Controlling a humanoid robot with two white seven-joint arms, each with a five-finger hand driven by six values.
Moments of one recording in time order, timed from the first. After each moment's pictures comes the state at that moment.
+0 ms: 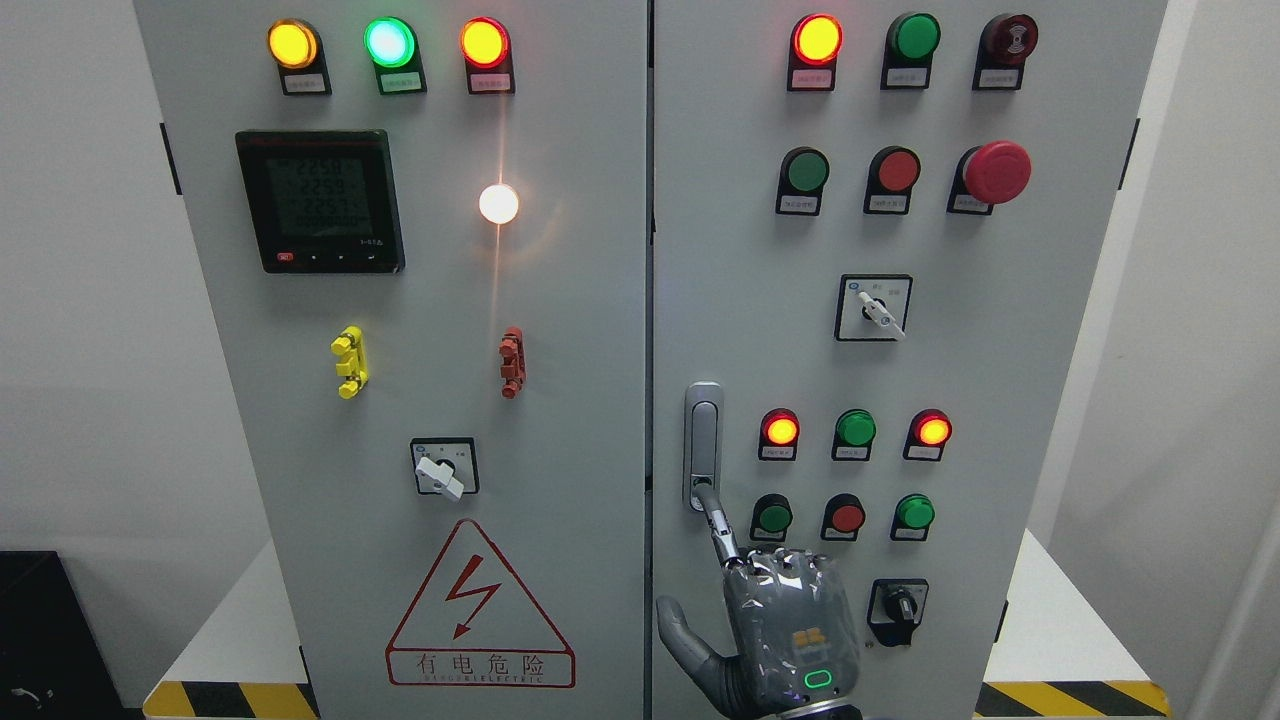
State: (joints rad) left arm 0.00 -0.10 -0.10 -0.07 0.07 -0.06 0.01; right arm -0.29 0.13 0.28 -1.70 1.52 0.06 -0.19
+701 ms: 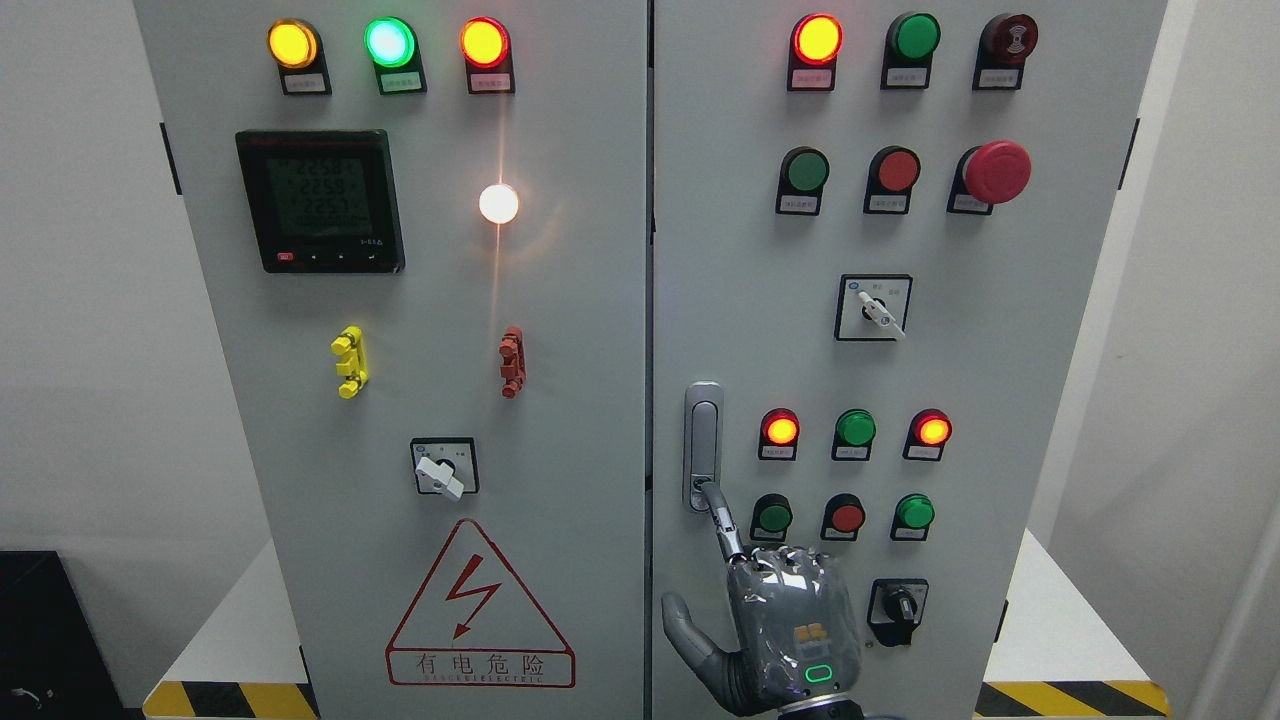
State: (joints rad) left arm 0.00 -0.10 -0.10 -0.07 0.07 -0.06 0.01; right arm -0.30 0.13 0.28 -1.69 1.52 0.08 -0.18
